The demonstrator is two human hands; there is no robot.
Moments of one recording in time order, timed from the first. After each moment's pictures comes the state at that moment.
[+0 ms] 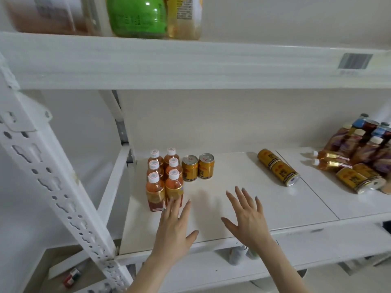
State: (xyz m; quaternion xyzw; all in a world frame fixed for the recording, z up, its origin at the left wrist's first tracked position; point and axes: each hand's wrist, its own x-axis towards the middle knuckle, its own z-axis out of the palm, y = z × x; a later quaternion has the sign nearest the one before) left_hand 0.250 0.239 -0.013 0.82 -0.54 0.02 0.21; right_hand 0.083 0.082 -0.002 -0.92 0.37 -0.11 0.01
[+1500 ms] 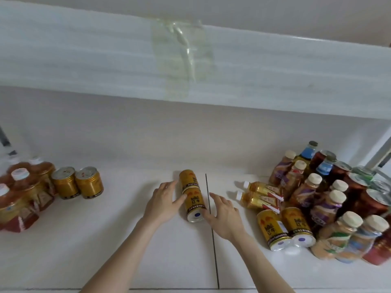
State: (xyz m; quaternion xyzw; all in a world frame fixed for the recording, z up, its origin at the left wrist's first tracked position) left_hand 0.070 -0.158 0.016 0.87 -0.39 -0.09 0.30; right_hand -0.088 -0.282 0.008 -0.92 0.34 -0.06 0.19
